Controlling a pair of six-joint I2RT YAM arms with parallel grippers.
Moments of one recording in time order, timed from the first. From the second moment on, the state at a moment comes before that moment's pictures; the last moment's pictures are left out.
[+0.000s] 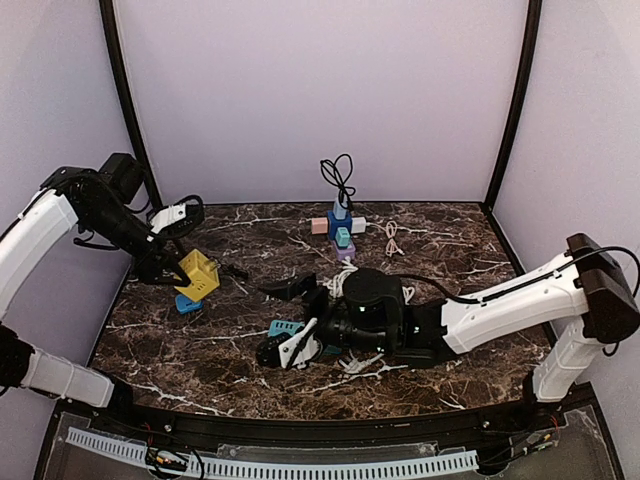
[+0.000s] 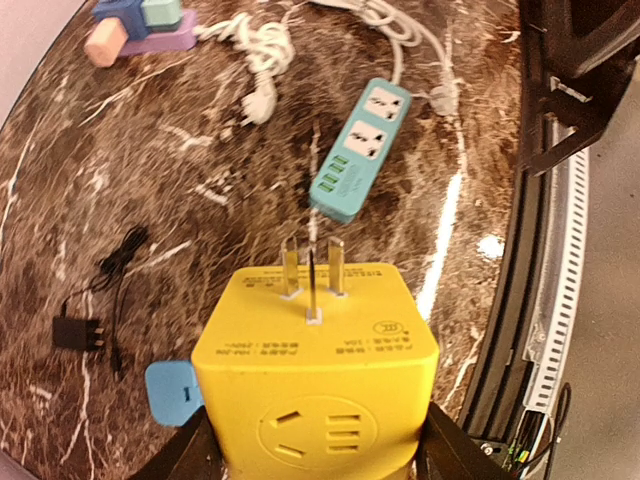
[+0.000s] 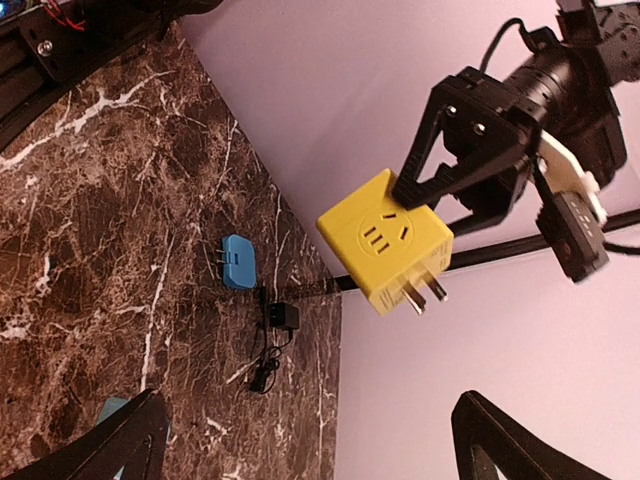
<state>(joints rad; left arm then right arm) -0.24 1.25 1.37 -1.33 0.52 0.84 1.32 1.65 0.96 0.49 0.07 -1.16</state>
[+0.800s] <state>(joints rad) -0.53 1.36 1.41 -1.34 0.33 0.68 1.33 1.75 1.08 0.49 0.08 -1.34</state>
